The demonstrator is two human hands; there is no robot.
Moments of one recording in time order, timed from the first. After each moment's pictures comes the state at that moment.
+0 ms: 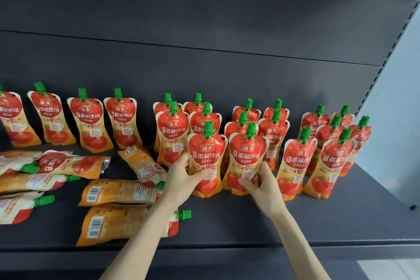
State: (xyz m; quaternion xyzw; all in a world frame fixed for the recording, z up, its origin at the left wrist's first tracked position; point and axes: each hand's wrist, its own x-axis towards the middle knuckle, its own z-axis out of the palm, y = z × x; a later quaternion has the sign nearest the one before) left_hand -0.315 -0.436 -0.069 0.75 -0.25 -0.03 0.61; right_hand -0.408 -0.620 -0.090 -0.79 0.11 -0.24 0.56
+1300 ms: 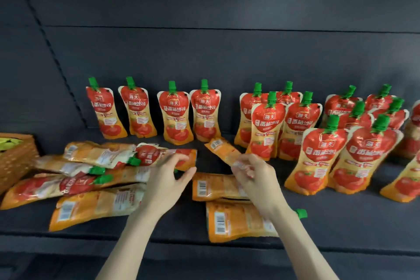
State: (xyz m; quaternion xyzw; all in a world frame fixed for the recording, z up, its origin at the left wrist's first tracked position) left_hand -0.223 -0.194 -0.081 0.89 -0.23 0.10 0.38; right_hand -0.304 -0.395 -0.080 -0.88 0.10 -0.22 0.41
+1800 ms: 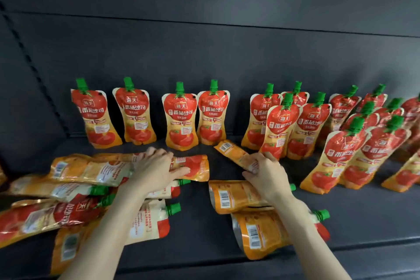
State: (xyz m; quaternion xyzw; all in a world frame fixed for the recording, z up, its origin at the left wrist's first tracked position) left_hand -0.123 -0.165 -0.075 0.96 -0.29 -0.05 0.02; right_hand -0.261 -0.385 -0.083 -0.94 0.26 -0.13 0.18
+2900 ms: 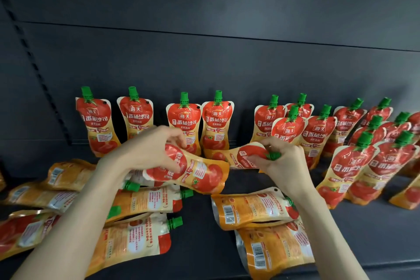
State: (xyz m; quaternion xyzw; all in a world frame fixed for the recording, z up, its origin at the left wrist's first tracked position) left_hand -0.113 -0.154 0.015 0.89 -0.36 -0.13 0.25; right_hand -0.265 -0.384 -0.020 -0.88 0.12 -0.30 0.35
